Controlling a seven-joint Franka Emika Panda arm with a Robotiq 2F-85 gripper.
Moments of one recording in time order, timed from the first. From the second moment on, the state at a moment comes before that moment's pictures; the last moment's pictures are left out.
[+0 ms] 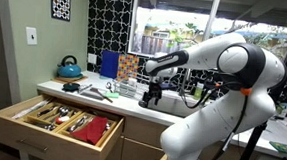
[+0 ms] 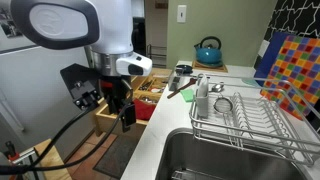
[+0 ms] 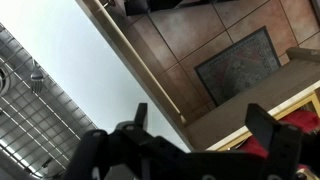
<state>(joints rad) -0.21 -0.62 -0.30 -2.62 -0.15 1.98 -0.27</state>
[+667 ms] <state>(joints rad) -0.15 -0.67 -0.26 -2.57 -0.16 2.01 -0.45</state>
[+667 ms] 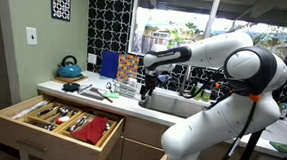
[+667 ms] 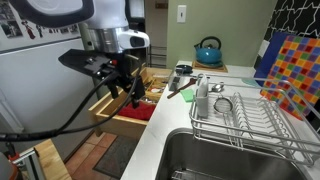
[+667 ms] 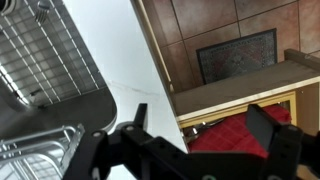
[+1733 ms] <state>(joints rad) -0.12 -0.46 -0.30 -2.31 -0.17 2.10 -0.43</state>
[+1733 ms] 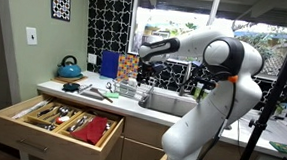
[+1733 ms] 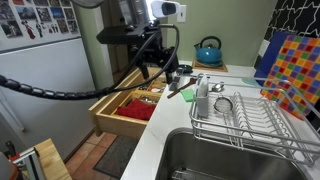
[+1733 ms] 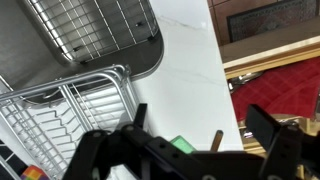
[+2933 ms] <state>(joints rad) -0.20 0.11 -0.27 -1.80 0.05 2.19 -0.49</state>
